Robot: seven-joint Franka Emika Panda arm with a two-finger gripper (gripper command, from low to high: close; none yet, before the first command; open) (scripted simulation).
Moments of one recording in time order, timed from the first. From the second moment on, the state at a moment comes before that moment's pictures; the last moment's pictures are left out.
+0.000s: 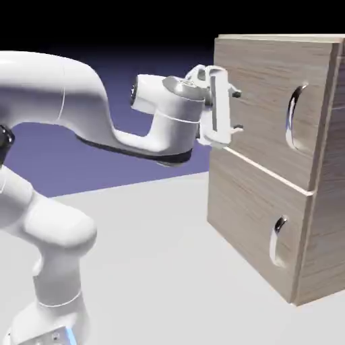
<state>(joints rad) 0.66 -0.74 -0.71 -2.40 -2.01 2.97 0.12</state>
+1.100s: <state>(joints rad) 0.99 -0.69 -1.05 -2.16 -2.90 2.90 -0.04</state>
